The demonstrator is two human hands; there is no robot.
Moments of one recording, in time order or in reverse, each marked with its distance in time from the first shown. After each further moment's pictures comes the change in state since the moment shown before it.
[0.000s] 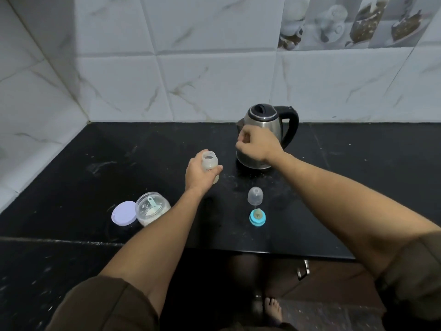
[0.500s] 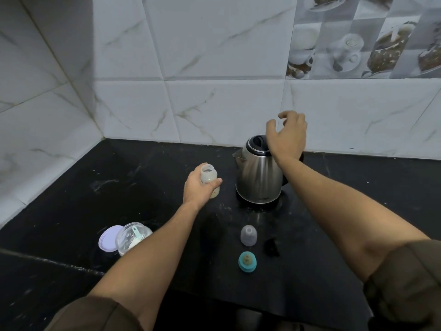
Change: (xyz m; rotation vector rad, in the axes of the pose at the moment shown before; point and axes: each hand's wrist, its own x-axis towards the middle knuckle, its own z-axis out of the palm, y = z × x) left_hand 0.049 0.031 0.030 -0.025 0.089 -0.054; right_hand 0.097 0.061 -0.041 0.253 0.651 0.111
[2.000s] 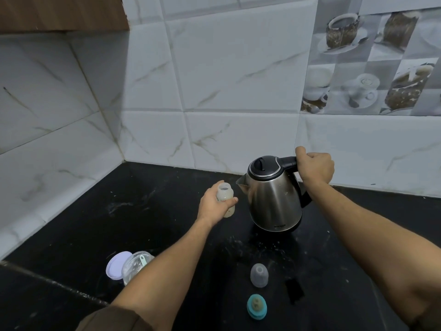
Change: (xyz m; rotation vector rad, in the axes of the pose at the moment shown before) left_hand 0.029 0.024 0.006 0.007 -0.037 -0.001; right_hand 0.043 0.012 -0.012 0.081 -0.103 0.345
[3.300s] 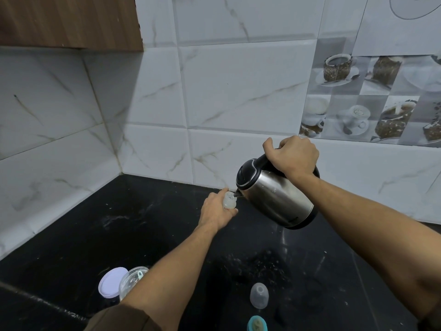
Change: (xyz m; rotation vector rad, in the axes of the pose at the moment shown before) left_hand 0.023 0.021 -0.008 0.429 -0.008 0.169; right_hand -0.020 -0.100 0.008 -0.387 0.119 -0.557
